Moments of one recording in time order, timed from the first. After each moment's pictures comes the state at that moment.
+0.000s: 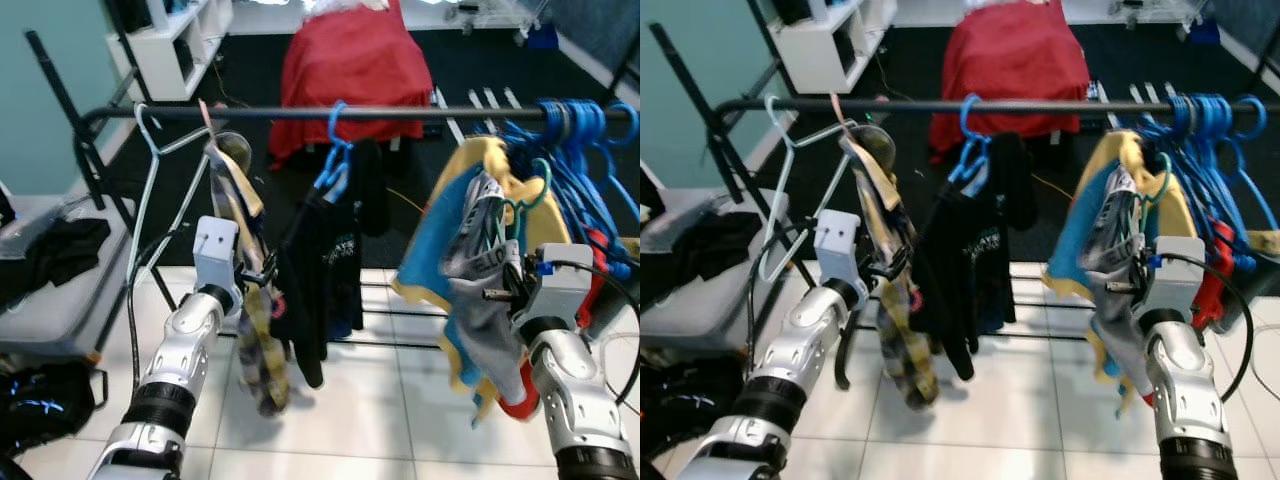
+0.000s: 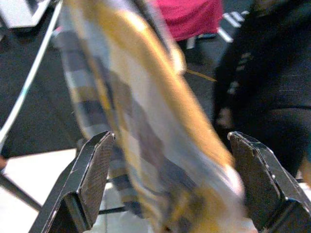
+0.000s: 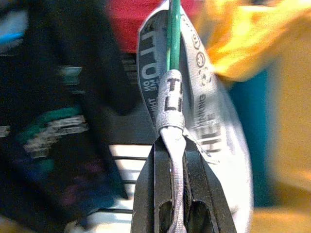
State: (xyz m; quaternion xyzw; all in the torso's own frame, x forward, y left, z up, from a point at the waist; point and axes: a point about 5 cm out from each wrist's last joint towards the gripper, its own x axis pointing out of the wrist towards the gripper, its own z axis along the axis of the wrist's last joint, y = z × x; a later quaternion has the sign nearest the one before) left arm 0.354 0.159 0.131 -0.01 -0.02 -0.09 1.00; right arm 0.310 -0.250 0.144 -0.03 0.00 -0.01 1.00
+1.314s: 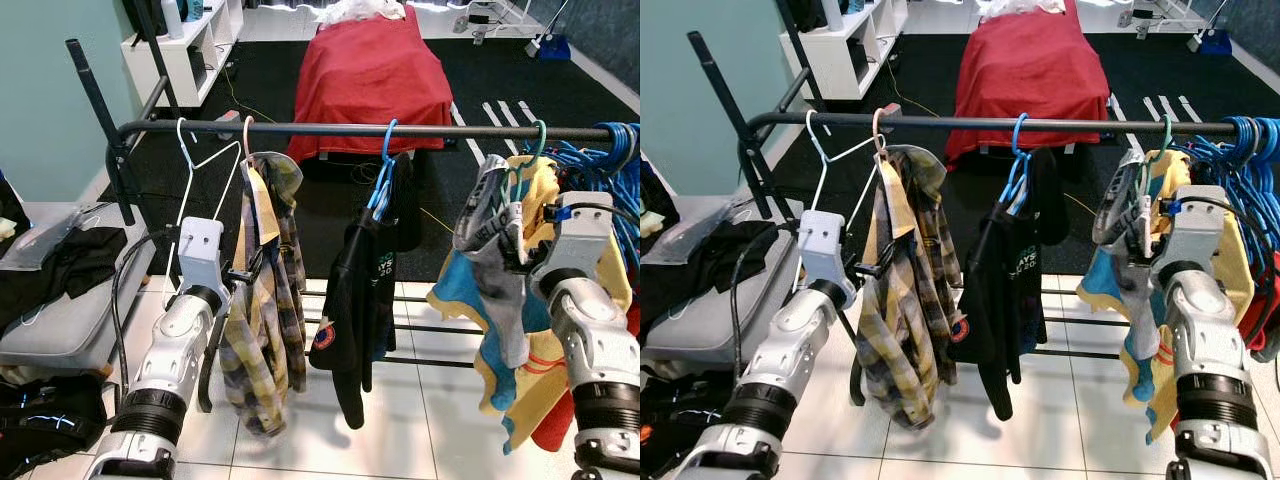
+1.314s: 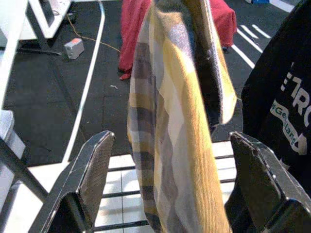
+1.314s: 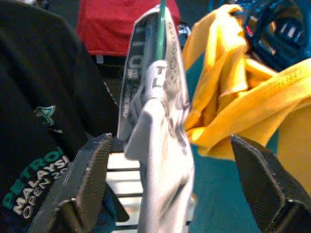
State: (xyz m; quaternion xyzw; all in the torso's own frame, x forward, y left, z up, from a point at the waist) left arm 0.347 0.161 0.134 -0.01 -0.04 -0.07 1.00; right arm 0.332 -0.290 0.178 -0.03 0.02 -0.09 1.00
